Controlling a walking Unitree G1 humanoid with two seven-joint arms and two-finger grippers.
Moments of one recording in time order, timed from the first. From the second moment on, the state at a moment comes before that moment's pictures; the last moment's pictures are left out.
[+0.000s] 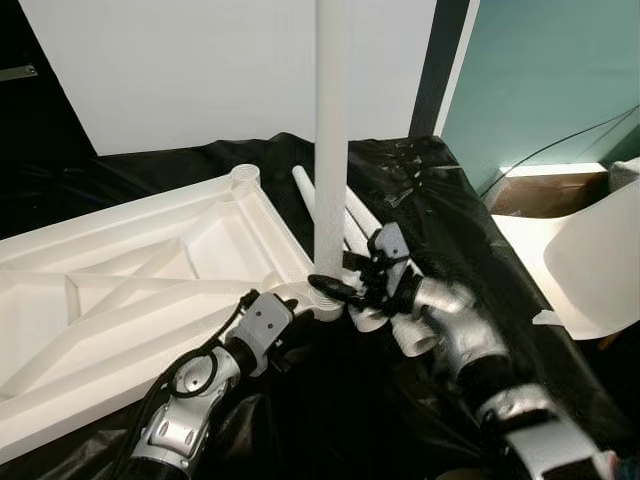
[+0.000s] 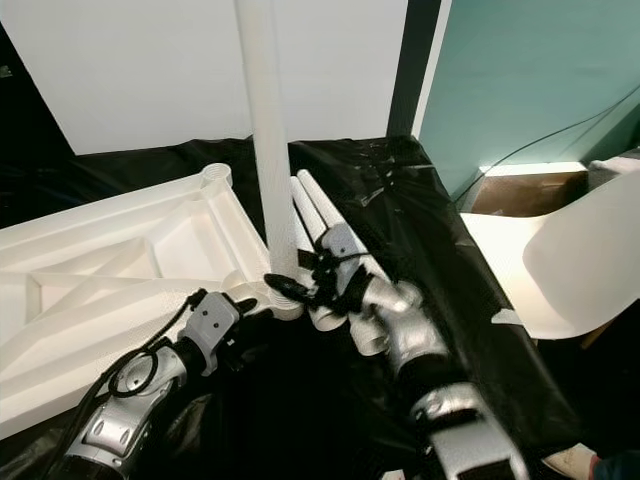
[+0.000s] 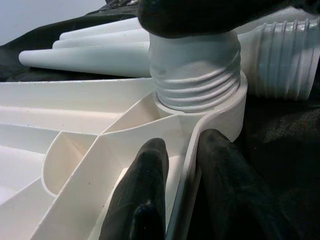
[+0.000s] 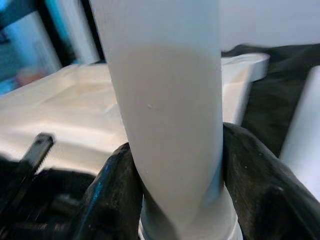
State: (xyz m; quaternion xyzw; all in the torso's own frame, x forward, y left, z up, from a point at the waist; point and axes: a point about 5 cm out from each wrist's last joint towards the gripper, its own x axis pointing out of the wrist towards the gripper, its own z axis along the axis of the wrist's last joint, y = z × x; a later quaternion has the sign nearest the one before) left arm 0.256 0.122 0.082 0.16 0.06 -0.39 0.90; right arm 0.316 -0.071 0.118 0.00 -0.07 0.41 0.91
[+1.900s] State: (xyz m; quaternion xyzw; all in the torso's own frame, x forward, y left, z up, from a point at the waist) left arm 0.255 0.118 0.081 0.16 0.06 -0.39 0.91; right arm 0.307 -0.063 0.114 -0.01 -0.10 0.34 0.94
